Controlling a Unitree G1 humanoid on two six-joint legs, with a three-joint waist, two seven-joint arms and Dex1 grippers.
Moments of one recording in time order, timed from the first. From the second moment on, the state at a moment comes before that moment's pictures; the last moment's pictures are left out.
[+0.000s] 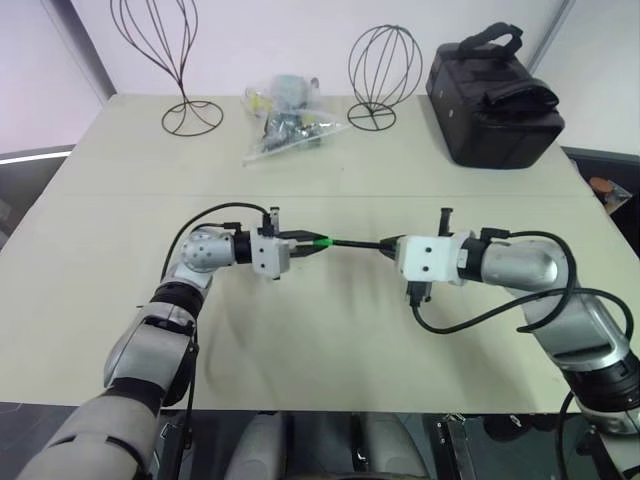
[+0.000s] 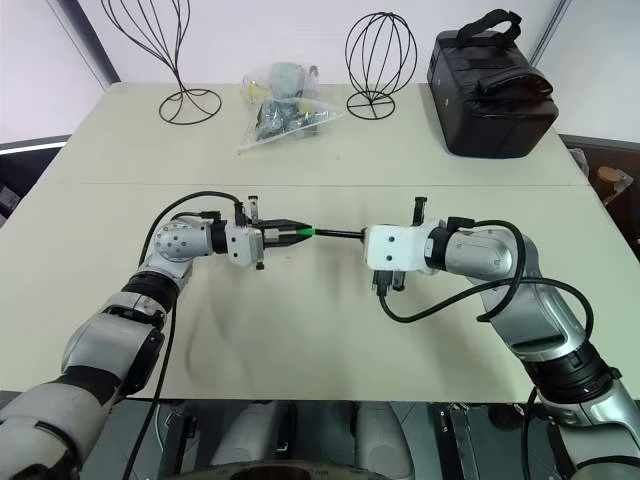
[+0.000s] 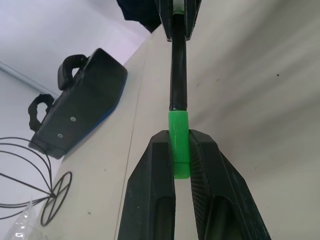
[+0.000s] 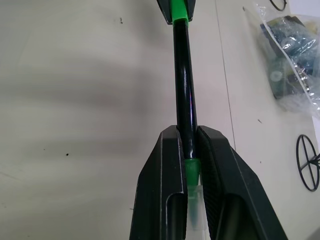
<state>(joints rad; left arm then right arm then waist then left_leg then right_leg) -0.88 0.36 -0.22 1.10 0.04 -1.19 -1.03 -0.40 -0.80 0.19 -0.43 -0.19 0.28 0.94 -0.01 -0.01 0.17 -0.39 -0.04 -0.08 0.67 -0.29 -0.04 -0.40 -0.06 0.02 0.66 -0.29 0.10</state>
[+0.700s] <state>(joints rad) -0.88 0.37 -0.23 1.10 0.19 -1.27 -0.85 -0.41 -0.79 0.19 -0.45 -0.19 0.33 0.97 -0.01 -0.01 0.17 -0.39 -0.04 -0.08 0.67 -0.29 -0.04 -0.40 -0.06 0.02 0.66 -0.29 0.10</state>
